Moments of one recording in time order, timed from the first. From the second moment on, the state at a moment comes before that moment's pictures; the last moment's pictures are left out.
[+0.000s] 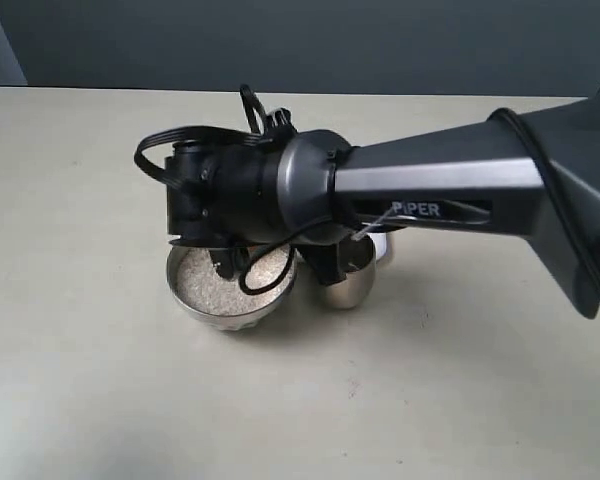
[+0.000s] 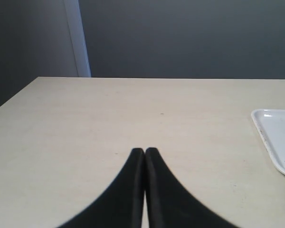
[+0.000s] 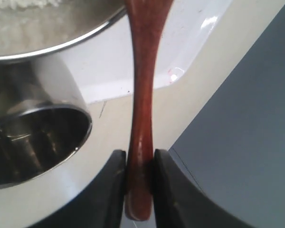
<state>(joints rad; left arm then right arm) -0.04 0.00 -0.01 0.00 0.24 0.01 1.15 2.11 -1.50 -0.94 1.22 -0.35</state>
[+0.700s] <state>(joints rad) -0.04 0.00 -0.01 0.00 0.24 0.01 1.21 2.16 -1.50 -0.98 1.22 -0.38</state>
